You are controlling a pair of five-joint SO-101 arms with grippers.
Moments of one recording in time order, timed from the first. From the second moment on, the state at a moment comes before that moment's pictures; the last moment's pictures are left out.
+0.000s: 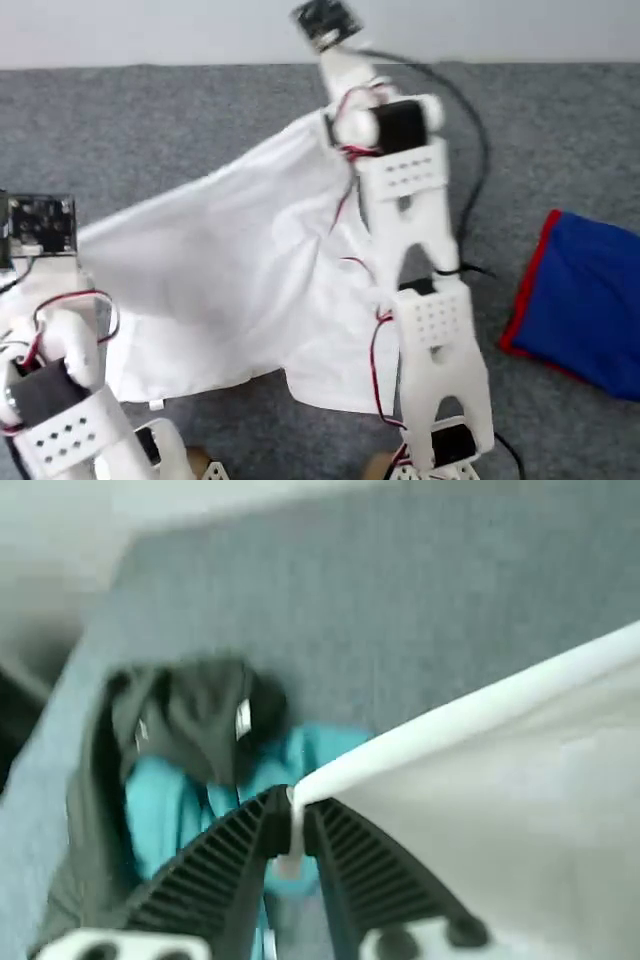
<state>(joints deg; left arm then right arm) -31.4 -64.2 45.8 63.5 -19.7 -17.9 45.4 -93.5 100.0 13.9</state>
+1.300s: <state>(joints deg) -10.8 -65.1 -6.5 84.4 -28.4 6.3 -39.3 -62.2 100.1 33.8</state>
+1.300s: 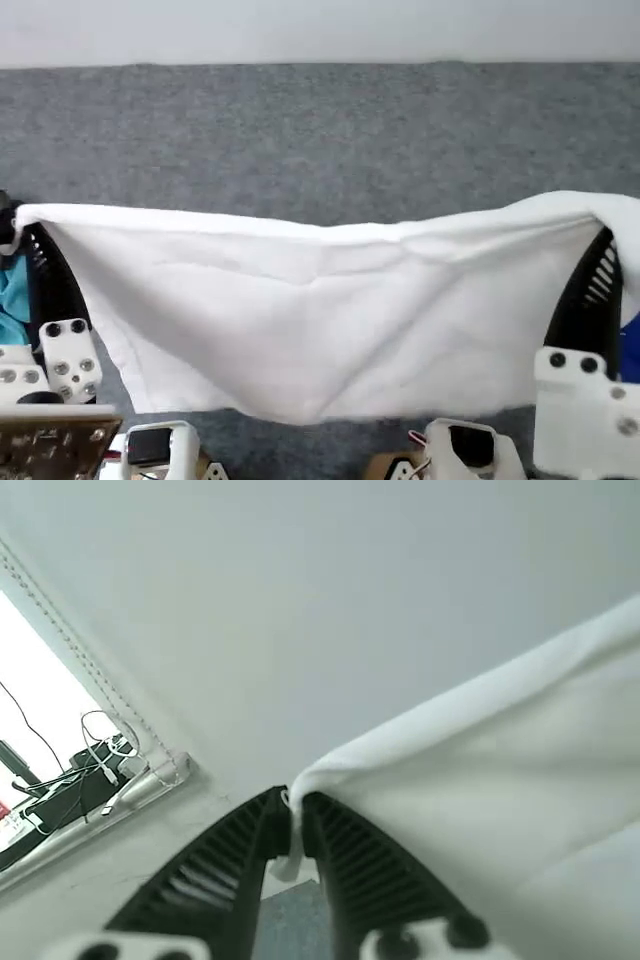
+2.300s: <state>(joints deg) -8.1 -41.8 54.9 22.7 -29.9 -2.3 1.3 -13.5 60.0 29.1</state>
